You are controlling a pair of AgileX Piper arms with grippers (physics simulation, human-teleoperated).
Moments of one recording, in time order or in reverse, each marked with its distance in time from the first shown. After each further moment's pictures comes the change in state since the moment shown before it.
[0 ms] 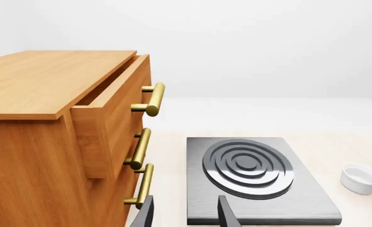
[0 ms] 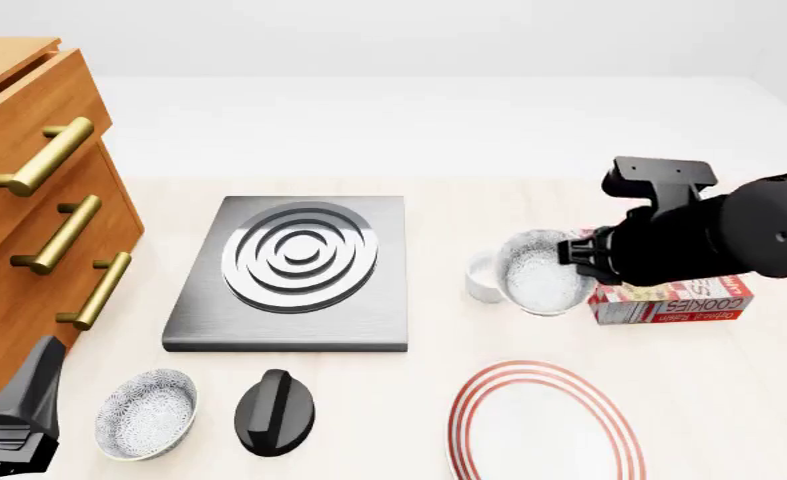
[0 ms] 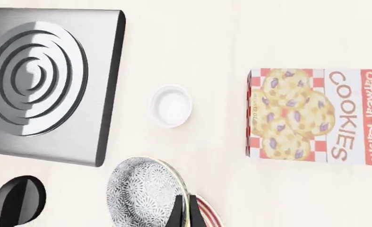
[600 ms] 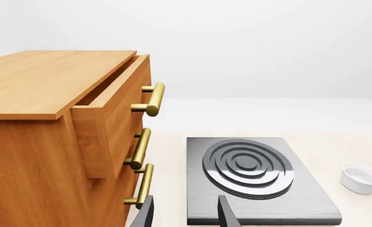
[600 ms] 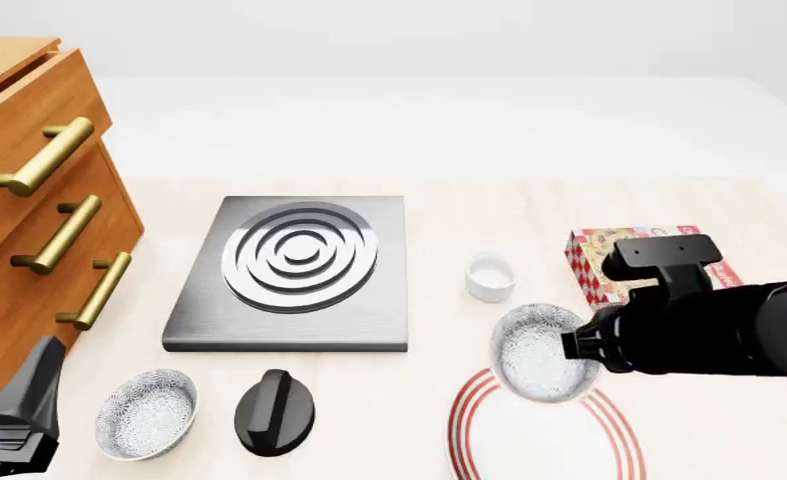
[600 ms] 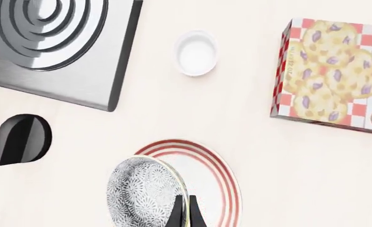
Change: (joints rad) left arm 0.000 0.000 0.000 0.000 0.000; right arm 0.133 -0.198 0.232 0.020 0.010
